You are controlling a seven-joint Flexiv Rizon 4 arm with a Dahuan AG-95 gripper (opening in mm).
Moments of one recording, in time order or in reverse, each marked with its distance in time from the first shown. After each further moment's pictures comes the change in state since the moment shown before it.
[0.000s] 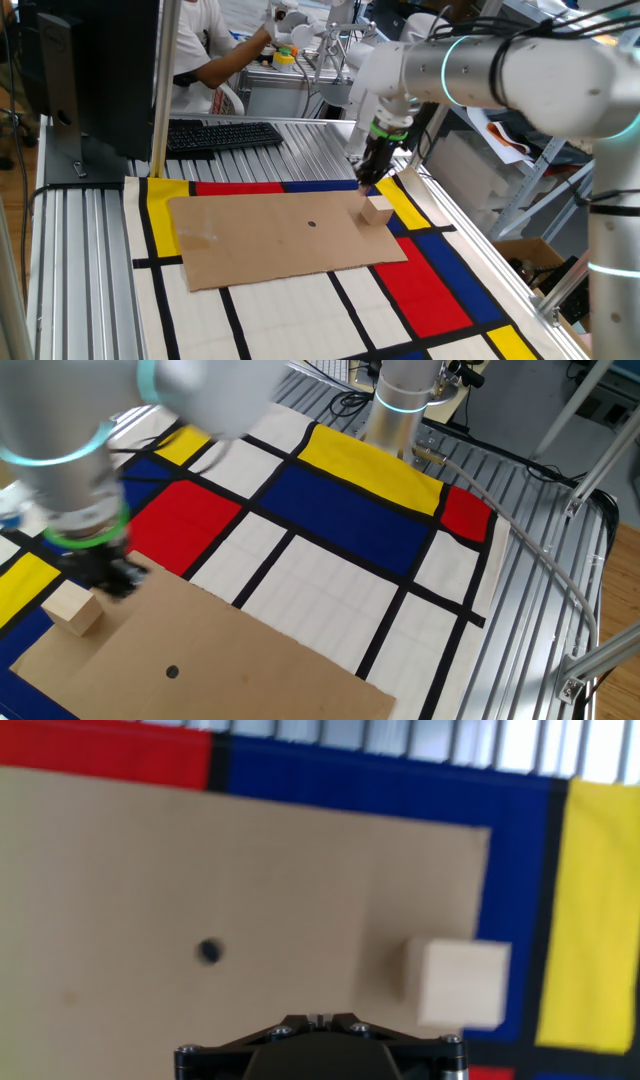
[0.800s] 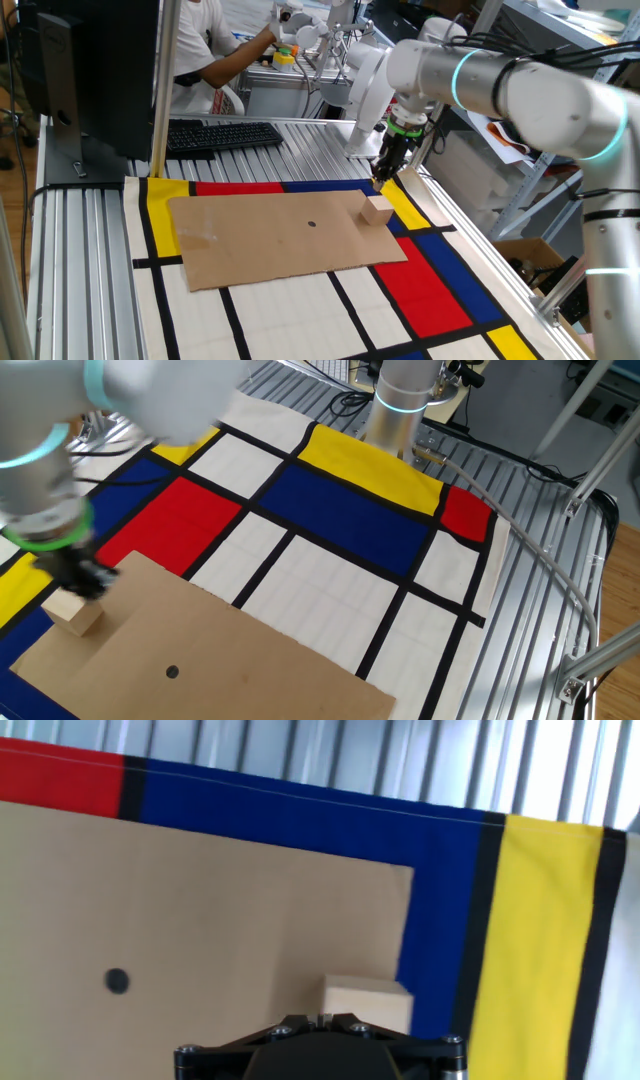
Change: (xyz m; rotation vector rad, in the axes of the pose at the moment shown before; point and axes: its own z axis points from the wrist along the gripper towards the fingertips) arm -0.005 -0.053 0.014 -0.005 0.008 -0.032
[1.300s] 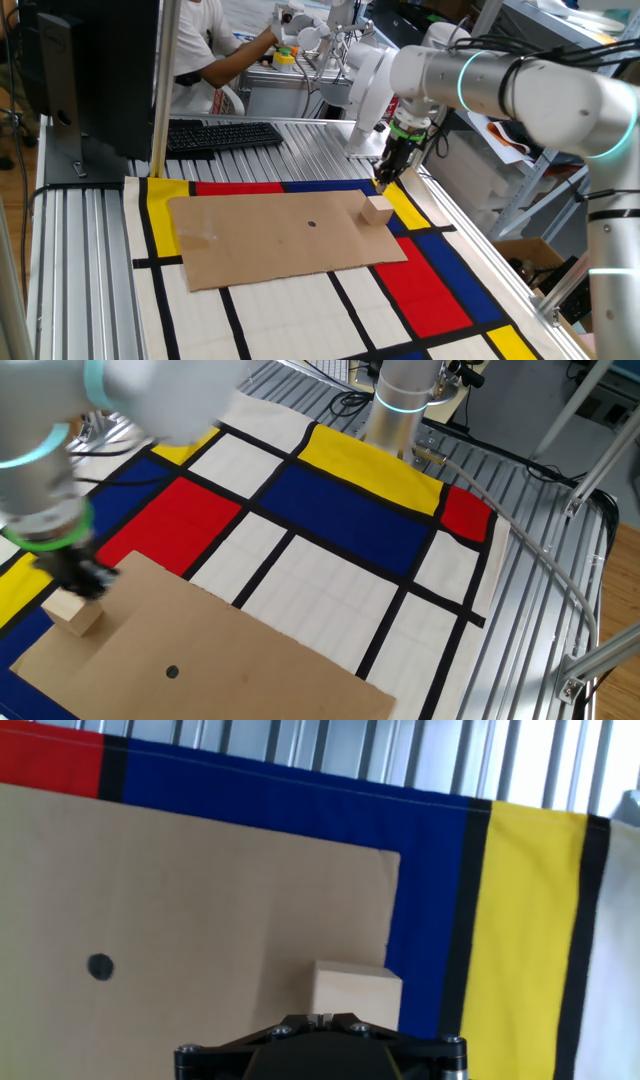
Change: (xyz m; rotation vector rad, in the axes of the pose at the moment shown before) arm -0.003 -0.007 0.005 -0.008 0.006 0.008
